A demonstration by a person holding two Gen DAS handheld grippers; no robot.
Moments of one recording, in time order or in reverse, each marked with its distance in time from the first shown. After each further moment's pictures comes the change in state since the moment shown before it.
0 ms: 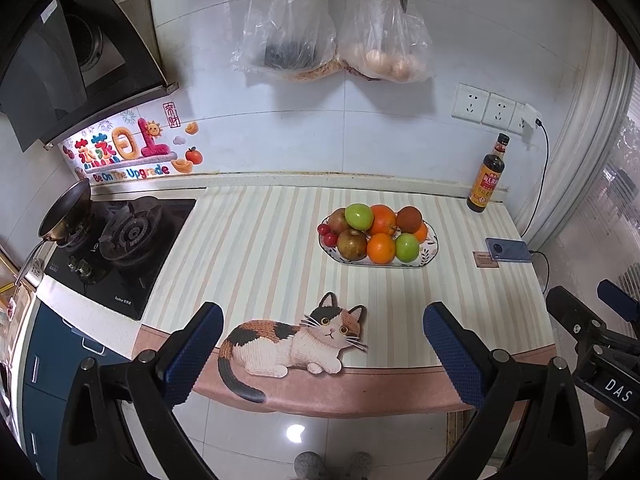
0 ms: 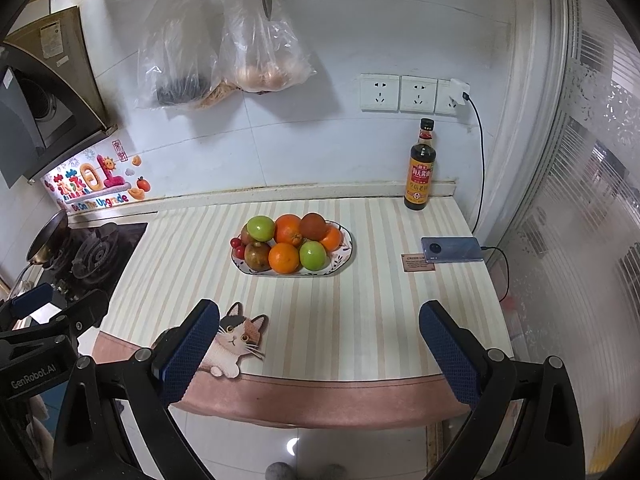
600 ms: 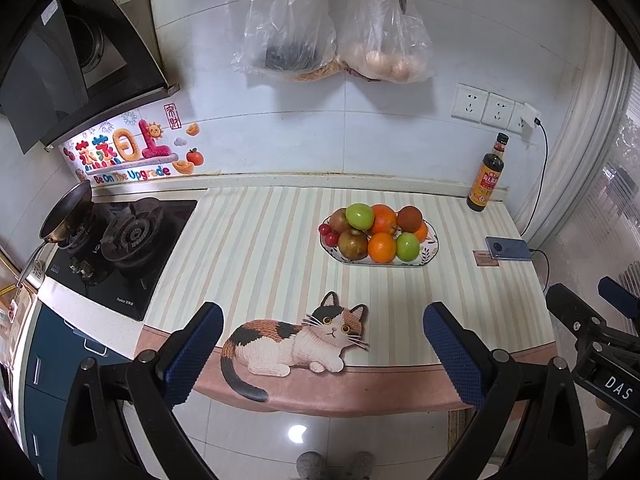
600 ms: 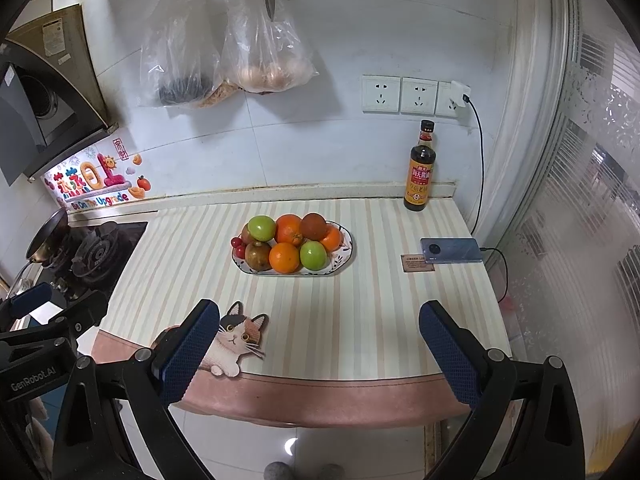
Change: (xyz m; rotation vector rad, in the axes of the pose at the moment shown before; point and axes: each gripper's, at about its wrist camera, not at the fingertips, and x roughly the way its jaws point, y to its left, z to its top) left arm -0.004 0.003 -0.004 0.001 -0.001 0.004; right arm -0.001 0.000 0.001 -0.007 -0.002 0.001
